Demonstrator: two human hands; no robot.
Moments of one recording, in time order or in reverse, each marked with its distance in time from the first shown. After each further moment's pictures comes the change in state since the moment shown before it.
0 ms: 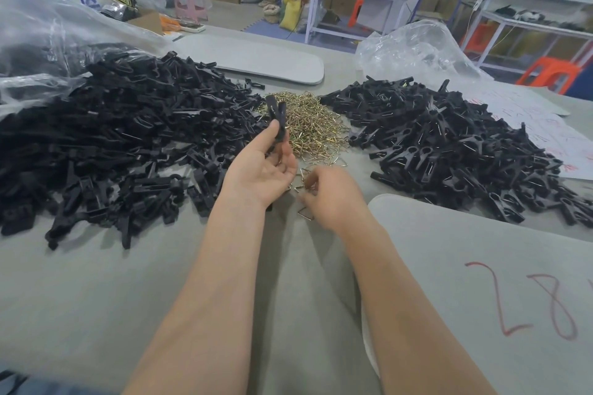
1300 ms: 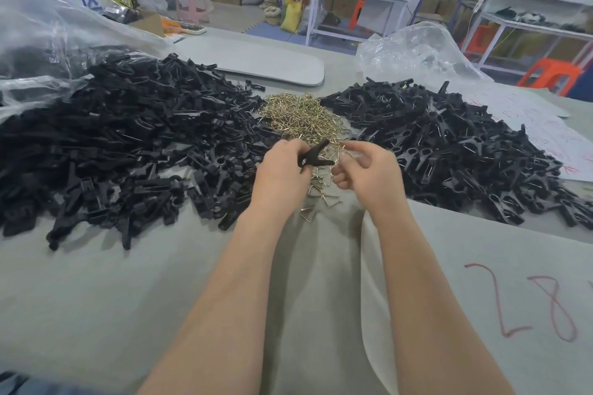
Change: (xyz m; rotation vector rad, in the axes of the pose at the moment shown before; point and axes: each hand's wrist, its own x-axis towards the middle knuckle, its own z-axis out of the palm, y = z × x) left_hand 0.006 -0.028 -0.001 1.705 0.108 0.748; right_hand 0.000 0.024 -0.033 0.892 0.236 0.106
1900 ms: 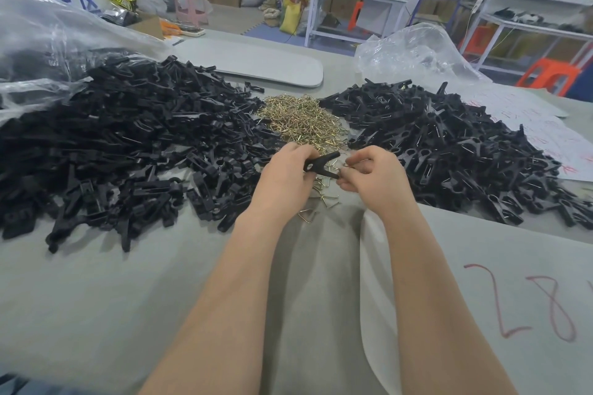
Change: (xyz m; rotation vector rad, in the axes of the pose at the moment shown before) left_hand 0.000 -0.002 0.003 0.073 -0.067 0.167; right_hand 0.002 0.004 -0.013 -0.164 -0.015 0.021
